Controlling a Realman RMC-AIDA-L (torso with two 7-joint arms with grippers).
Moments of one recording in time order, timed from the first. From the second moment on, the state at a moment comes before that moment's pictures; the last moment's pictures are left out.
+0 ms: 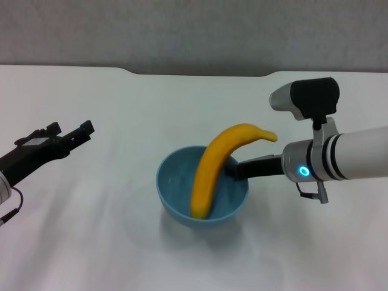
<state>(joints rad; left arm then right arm) -0.16 -2.04 -1.72 -0.92 1.05 -0.70 1.62 0.83 2.02 1.40 0.50 -1.65 0.64 -0.83</state>
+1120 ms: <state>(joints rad) -0.15 -2.04 -1.72 -0.92 1.04 -0.70 1.62 0.77 2.02 1.37 0.52 -1.64 0.58 -0.85</state>
